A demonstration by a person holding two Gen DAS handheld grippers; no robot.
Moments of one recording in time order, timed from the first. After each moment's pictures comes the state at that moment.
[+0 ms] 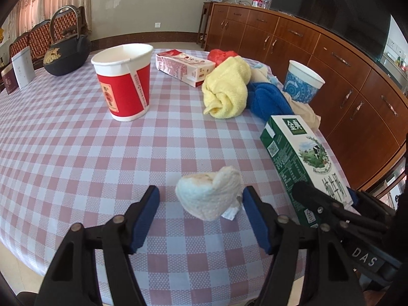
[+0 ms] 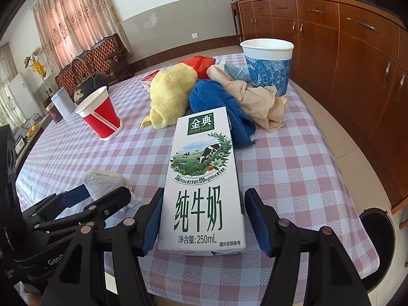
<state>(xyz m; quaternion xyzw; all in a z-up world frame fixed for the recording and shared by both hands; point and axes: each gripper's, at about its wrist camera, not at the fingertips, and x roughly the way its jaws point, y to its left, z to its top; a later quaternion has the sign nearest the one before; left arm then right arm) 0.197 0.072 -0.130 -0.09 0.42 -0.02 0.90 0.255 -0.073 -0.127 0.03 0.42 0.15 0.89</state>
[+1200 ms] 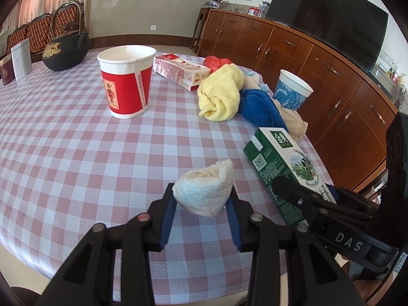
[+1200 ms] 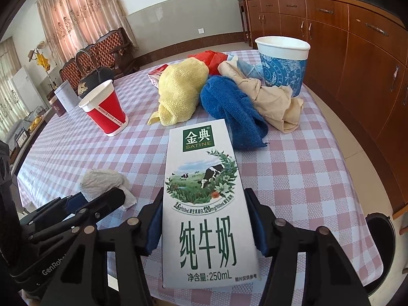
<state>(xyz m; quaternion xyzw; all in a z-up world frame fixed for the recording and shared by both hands) 0.181 0.083 -0.126 -0.13 0.40 -0.04 0.91 0.261 -0.061 -0.127 0.02 0.43 0.17 0.89</state>
